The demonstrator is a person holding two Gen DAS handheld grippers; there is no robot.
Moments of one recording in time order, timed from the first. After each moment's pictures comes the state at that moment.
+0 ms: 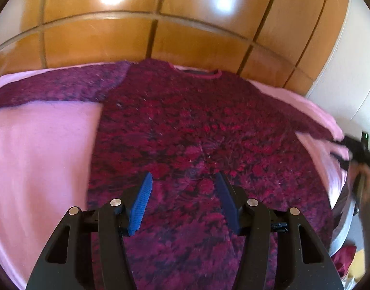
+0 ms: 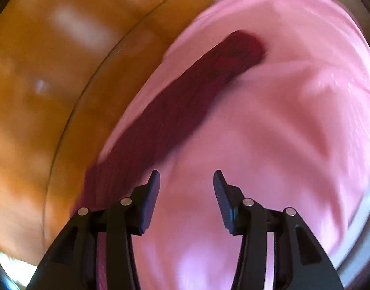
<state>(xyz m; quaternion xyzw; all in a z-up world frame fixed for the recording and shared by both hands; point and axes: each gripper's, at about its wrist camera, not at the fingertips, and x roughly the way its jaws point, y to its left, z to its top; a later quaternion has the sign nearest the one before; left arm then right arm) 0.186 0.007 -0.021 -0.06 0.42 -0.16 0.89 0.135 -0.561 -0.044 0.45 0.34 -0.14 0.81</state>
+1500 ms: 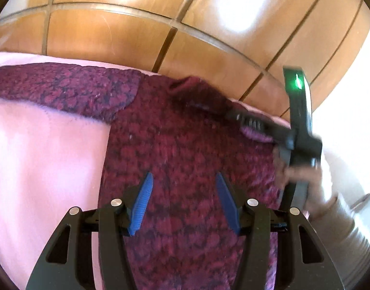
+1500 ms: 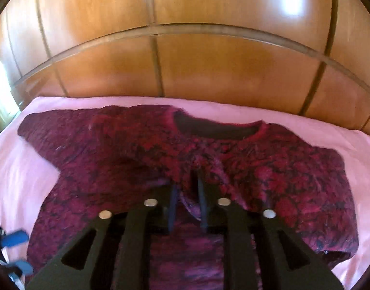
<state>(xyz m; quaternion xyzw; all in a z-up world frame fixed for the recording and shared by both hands) 0.246 0.055 -0.001 -0.18 0.41 -0.17 0.88 0.325 -0.126 -0.012 -0.02 0.43 0.14 0.89</state>
